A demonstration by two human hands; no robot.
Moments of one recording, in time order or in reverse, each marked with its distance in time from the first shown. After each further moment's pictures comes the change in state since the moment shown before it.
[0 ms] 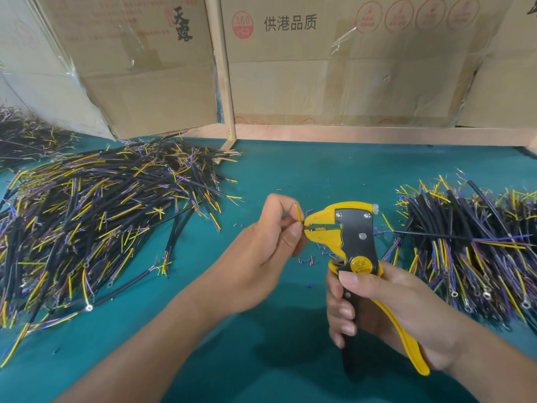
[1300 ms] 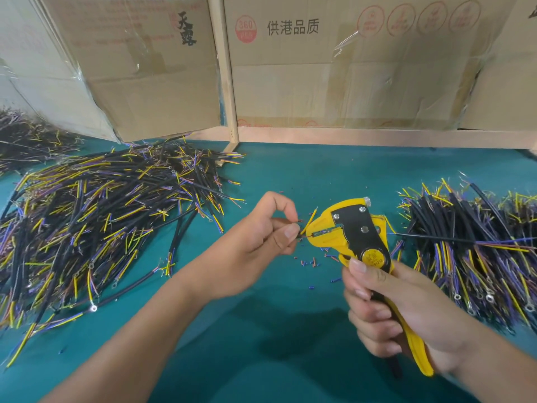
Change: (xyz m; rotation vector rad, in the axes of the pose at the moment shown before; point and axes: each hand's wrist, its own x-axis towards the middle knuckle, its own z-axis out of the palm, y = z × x) left_hand 0.003 -0.005 -0.022 -0.219 -0.148 -0.076; right_hand -0.007 -0.007 0.002 0.023 0.099 0.079
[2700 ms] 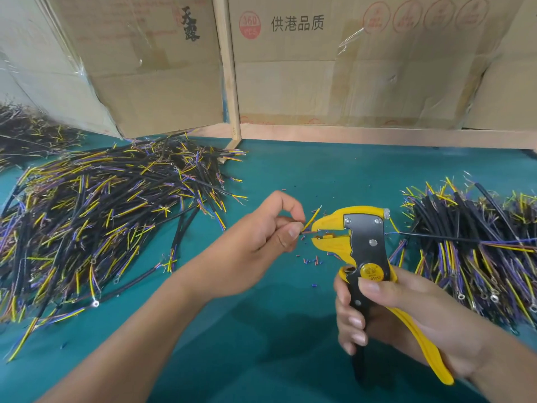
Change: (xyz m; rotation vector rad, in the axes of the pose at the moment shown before) left_hand -0.001 -0.001 -0.001 0.101 0.023 -0.006; right_hand 0.027 -0.026 0.047 -0.025 -0.139 -0.093
